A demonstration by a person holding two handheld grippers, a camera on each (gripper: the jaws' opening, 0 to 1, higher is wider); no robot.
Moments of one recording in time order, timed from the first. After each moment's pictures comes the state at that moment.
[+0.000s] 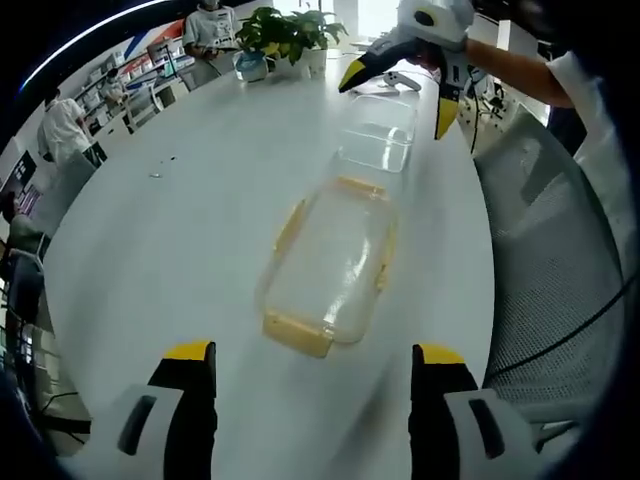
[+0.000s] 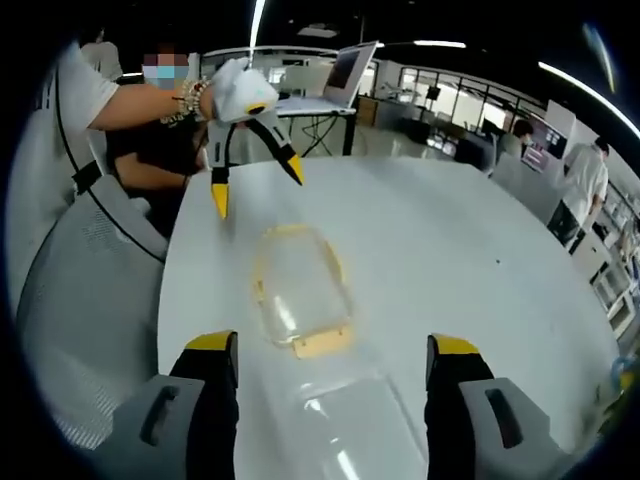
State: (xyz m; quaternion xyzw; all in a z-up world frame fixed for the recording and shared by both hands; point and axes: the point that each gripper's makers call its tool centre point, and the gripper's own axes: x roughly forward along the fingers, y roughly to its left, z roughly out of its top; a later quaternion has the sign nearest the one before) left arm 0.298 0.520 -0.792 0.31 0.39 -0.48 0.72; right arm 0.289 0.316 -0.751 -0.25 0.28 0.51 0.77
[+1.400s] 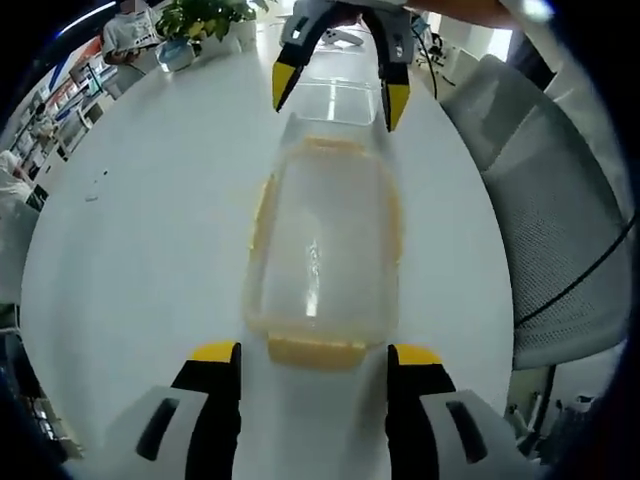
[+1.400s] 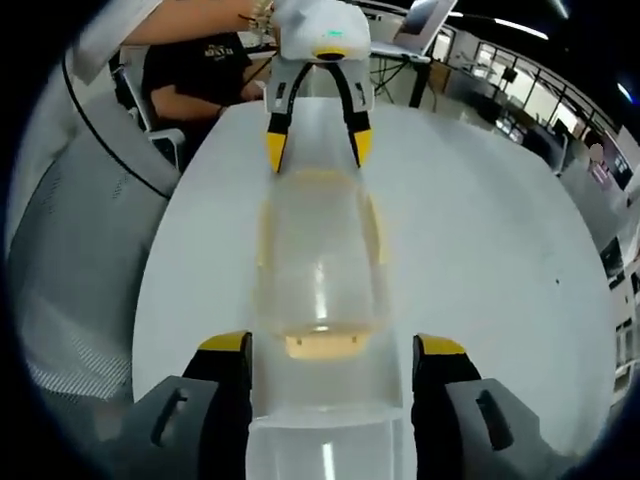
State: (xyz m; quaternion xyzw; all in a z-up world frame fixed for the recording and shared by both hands) left arm 0.317 0.503 -0.832 0.39 0.39 -0.57 0.61; right arm 0.304 0.343 -0.814 -0.34 0.34 0.57 0.67
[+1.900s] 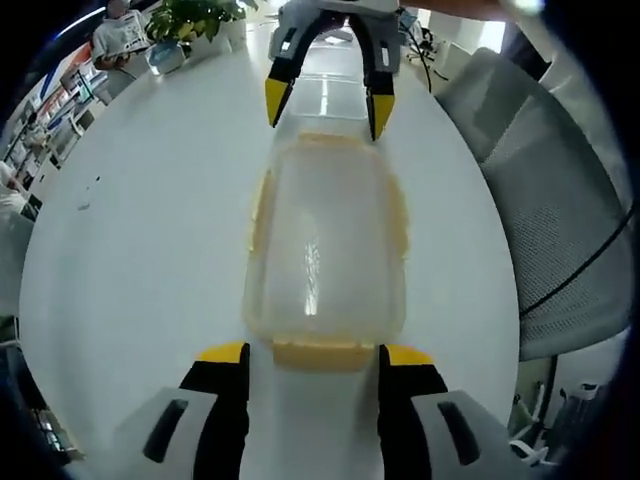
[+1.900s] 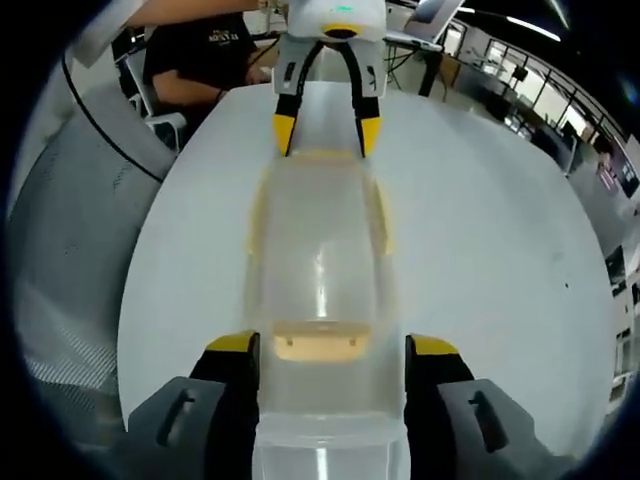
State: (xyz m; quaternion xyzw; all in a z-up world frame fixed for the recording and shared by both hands) left arm 0.320 0.503 -0.837 0.40 0.39 -0.58 0.59; right arm 0.308 0.346 -0.834 -0.36 0.34 0.58 0.65
